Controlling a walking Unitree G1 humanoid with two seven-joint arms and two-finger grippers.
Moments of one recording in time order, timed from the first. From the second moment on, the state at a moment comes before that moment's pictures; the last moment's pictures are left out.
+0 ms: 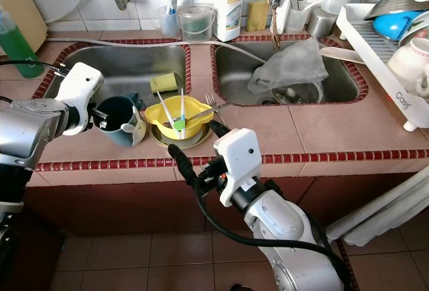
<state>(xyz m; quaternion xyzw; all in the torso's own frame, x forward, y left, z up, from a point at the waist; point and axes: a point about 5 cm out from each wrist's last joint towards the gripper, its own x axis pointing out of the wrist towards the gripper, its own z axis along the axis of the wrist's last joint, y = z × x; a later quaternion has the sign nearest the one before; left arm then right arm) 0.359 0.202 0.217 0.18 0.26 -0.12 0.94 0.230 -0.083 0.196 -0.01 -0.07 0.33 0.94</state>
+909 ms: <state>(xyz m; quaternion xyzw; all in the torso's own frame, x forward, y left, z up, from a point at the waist) 0.357 0.197 0.219 0.19 0.26 -0.14 0.94 0.230 -0.083 0.196 -0.01 -0.07 0.33 0.94</state>
